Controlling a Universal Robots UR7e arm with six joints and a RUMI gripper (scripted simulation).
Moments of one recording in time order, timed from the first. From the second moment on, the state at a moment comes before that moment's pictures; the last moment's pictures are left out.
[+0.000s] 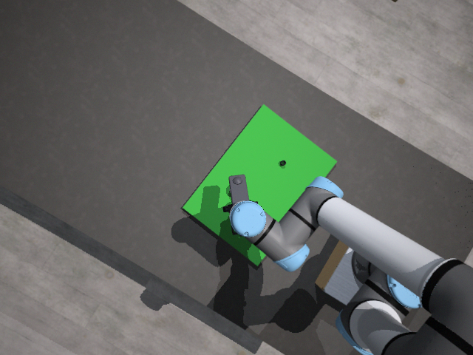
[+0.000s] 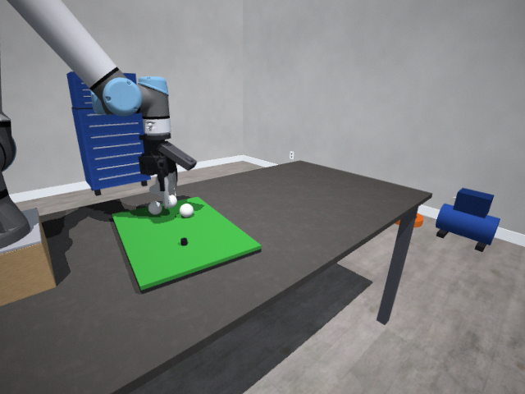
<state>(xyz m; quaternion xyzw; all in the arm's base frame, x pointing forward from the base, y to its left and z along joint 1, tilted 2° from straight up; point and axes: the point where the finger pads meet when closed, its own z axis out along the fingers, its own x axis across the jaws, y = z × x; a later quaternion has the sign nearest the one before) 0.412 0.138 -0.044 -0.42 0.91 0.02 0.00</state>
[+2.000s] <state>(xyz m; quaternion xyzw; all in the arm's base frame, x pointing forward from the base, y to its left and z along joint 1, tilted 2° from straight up) 0.390 -0.059 0.037 -0.42 0.91 0.02 0.00</state>
